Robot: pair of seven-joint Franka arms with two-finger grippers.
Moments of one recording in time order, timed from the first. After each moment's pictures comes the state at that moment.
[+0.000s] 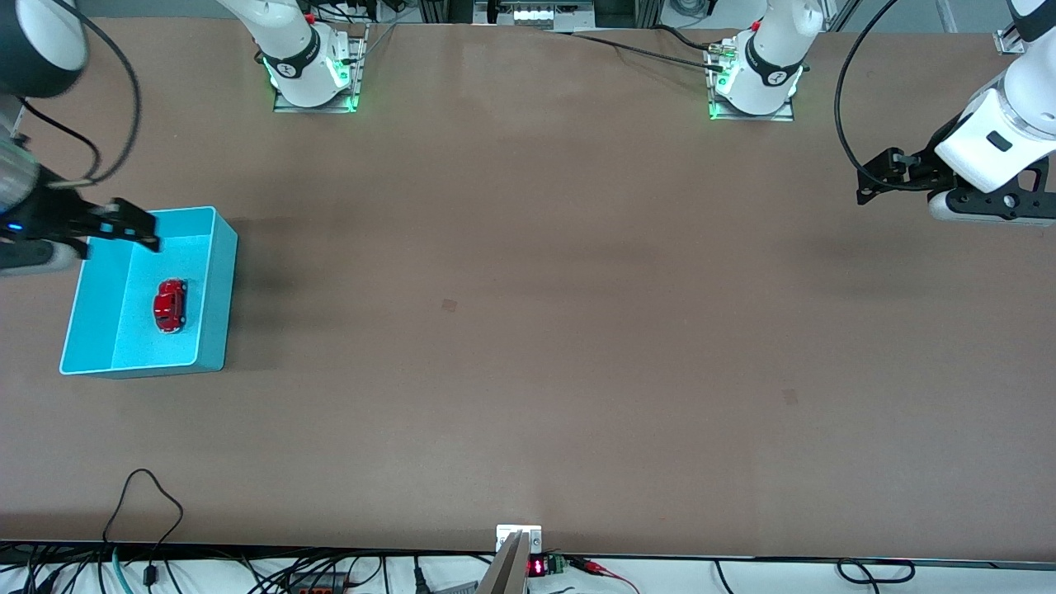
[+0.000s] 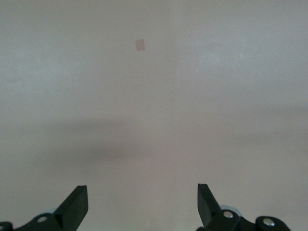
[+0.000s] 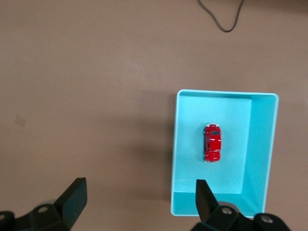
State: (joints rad) left arm -0.05 -0.06 -0.01 -1.73 0.00 1.60 -0.02; right arm 0.05 0.10 -0.07 -1.57 -0.02 1.71 -0.13
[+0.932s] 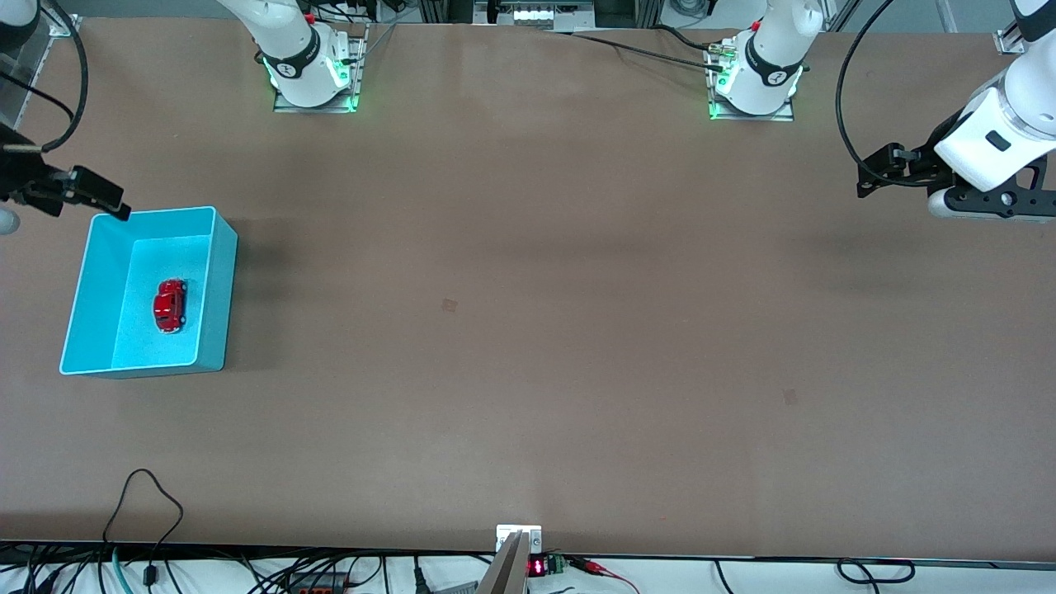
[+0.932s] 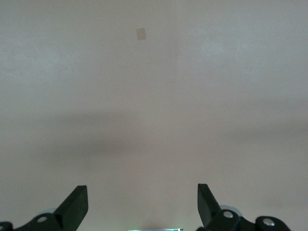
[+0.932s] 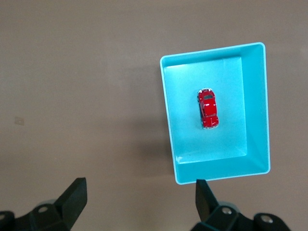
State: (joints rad) left arm -0.04 -0.06 -0.01 -1.73 0.00 1.56 -0.02; right arm 0.03 -0.05 -0.11 -1.75 0.00 1.69 -0.02
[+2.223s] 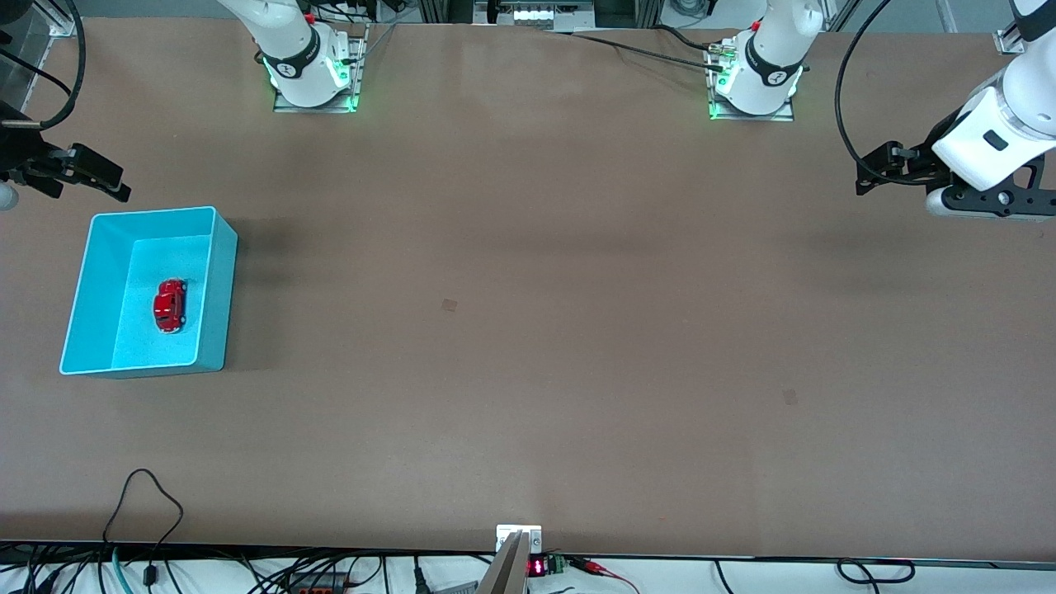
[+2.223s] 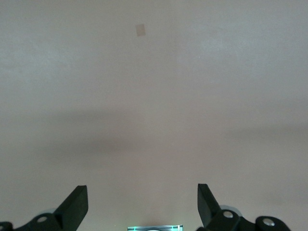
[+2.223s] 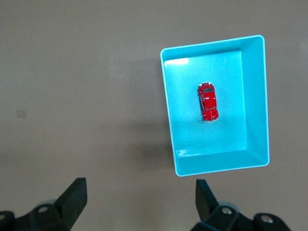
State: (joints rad) left arm -0.04 -0.06 -0.01 -1.73 0.00 1.55 -0.02; right arm 0.02 -0.09 -0.11 -1.77 0.00 1.67 -0.02
